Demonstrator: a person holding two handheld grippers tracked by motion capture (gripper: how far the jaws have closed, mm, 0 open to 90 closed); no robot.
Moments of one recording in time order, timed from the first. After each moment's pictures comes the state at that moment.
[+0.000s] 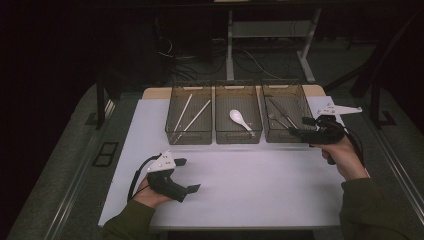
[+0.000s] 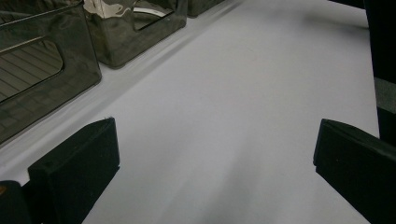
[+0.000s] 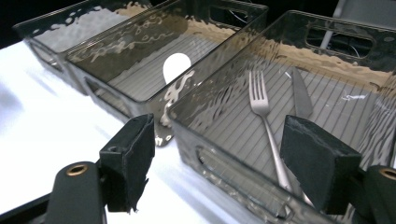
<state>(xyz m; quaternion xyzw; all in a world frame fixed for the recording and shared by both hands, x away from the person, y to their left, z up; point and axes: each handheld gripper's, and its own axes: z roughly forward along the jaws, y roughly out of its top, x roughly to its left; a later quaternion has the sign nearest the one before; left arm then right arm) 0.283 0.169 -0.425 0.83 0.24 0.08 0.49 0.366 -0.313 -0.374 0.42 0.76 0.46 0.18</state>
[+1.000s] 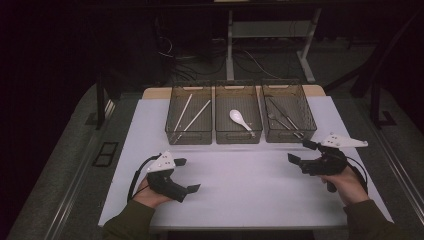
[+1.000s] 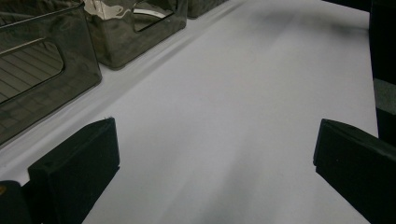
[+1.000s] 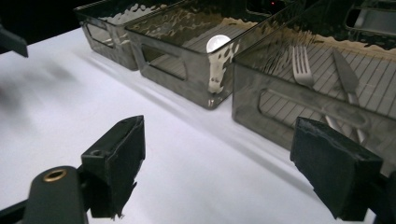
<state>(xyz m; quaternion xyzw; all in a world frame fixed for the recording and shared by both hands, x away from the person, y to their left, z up) 0.283 0.169 -0.424 0.83 0.24 0.08 0.49 0.298 -0.308 -0.408 0.39 0.76 0.50 0.17</state>
